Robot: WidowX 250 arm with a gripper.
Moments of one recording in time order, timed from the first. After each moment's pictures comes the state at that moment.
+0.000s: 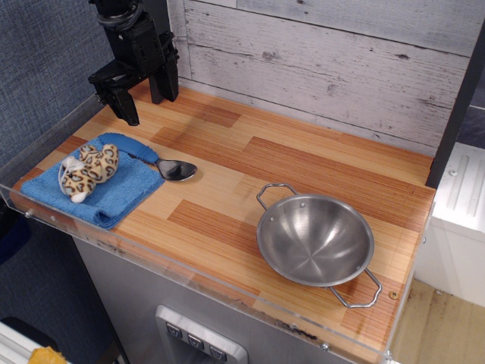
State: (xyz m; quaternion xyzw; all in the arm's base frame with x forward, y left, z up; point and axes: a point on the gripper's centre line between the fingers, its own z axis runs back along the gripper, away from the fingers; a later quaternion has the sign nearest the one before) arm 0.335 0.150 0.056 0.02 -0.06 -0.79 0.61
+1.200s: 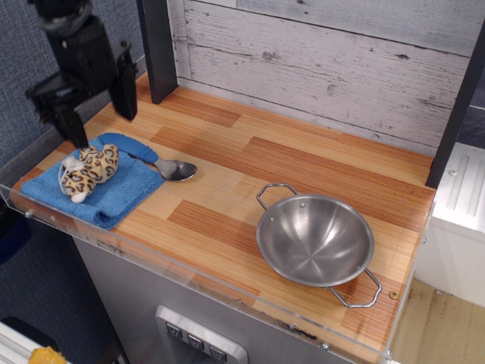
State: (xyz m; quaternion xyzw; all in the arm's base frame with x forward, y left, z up) arm 0.256 0.142 0.081 0.01 -0.03 -0.78 0.62
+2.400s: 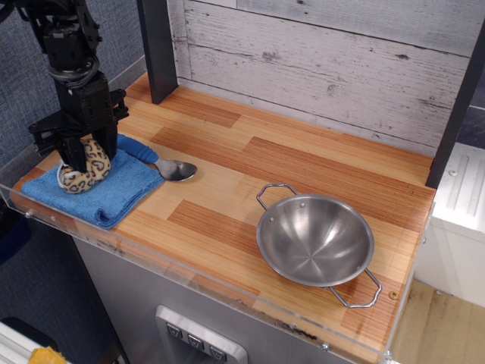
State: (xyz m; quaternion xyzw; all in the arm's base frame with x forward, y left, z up) arm 0.261 0.176 0.024 0.01 0.03 -0.79 0.62
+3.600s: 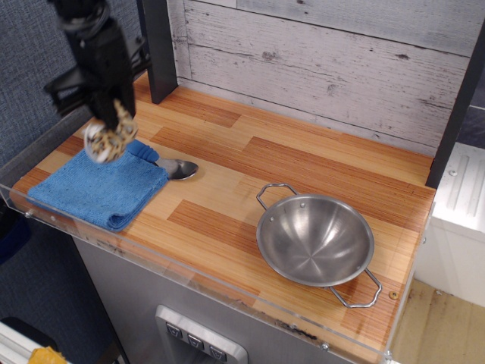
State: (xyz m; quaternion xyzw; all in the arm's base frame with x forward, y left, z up) arm 0.282 0.137 0.090 0.06 -0.03 -0.80 0.60
